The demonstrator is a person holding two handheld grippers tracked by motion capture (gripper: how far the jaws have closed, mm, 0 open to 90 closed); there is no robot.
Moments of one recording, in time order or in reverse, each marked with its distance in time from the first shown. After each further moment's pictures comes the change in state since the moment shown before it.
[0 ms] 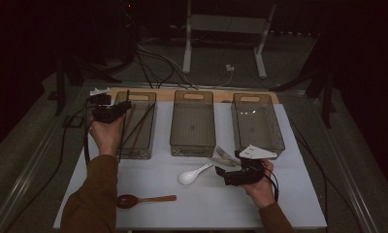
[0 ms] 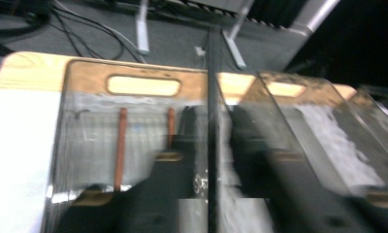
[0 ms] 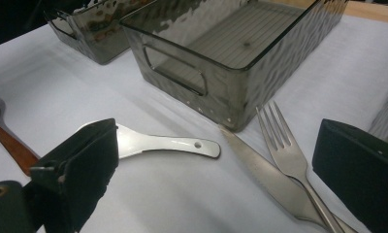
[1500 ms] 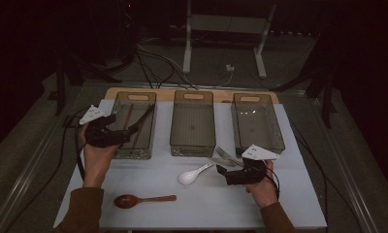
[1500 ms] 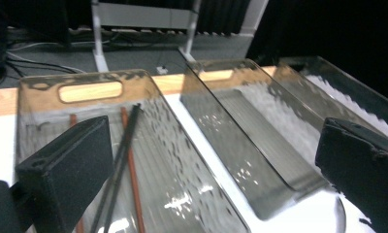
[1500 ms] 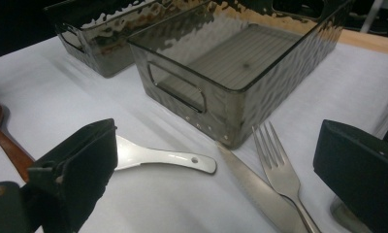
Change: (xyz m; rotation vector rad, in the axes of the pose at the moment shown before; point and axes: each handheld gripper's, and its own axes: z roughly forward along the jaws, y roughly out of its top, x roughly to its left) left arm -0.035 -0.044 -0.077 -0.086 -0.168 0.243; right arm -0.004 0.002 -0.005 -0.079 0.016 -0.050
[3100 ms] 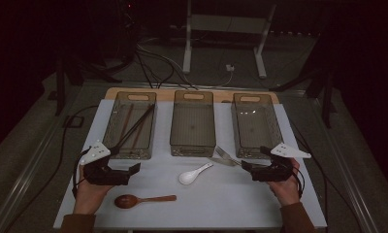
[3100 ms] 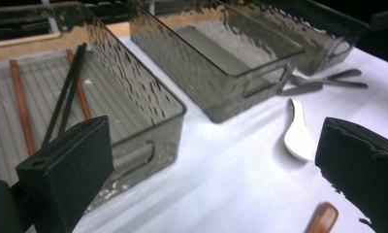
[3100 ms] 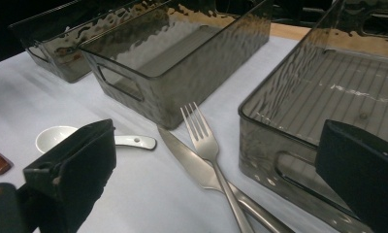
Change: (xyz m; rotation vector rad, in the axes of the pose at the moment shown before) left arm -0.028 -0.069 -0.037 0.128 -0.127 0.129; right arm -0.051 -0.013 -0.048 -0.016 -0.074 0.079
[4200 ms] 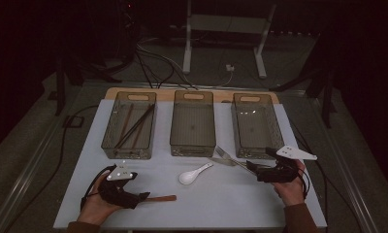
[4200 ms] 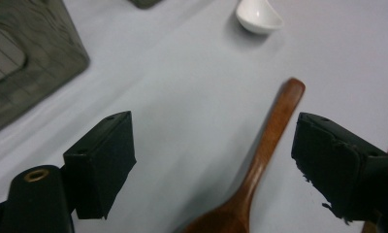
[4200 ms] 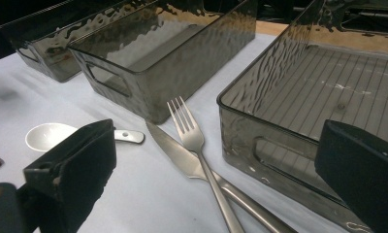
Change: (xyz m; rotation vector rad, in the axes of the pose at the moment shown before) left arm -0.027 -0.039 0.025 0.338 -0.166 0.174; right arm -0.008 -0.005 -0.009 -0.003 -0.021 0.018
